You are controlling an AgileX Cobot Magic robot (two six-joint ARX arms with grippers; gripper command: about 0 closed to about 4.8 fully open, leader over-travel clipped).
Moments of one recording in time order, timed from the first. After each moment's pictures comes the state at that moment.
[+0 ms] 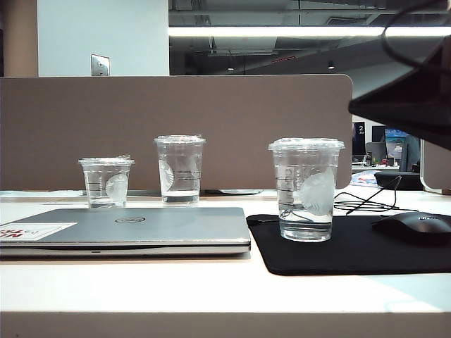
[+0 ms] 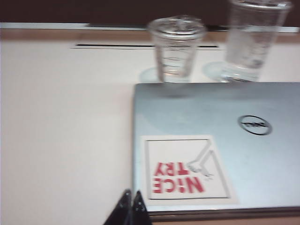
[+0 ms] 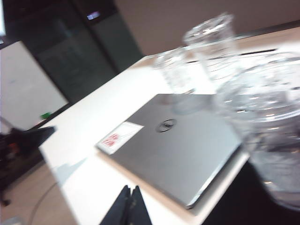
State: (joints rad) left arm -0.05 0.00 0.00 -0.16 0.00 -0.01; right arm 0.27 1.06 0.04 1.05 -0.58 0.45
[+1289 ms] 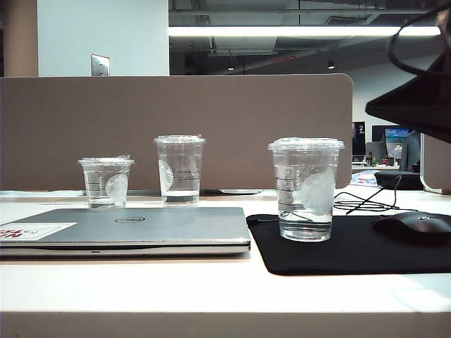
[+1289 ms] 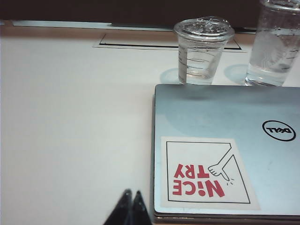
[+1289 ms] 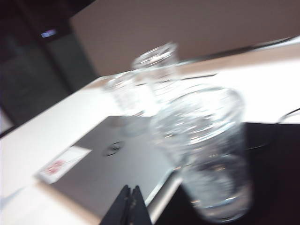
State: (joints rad) left arm 0.01 0.00 0.00 -0.16 0.00 -0.01; right arm 0.25 1.05 0.04 1.05 -0.40 0.39
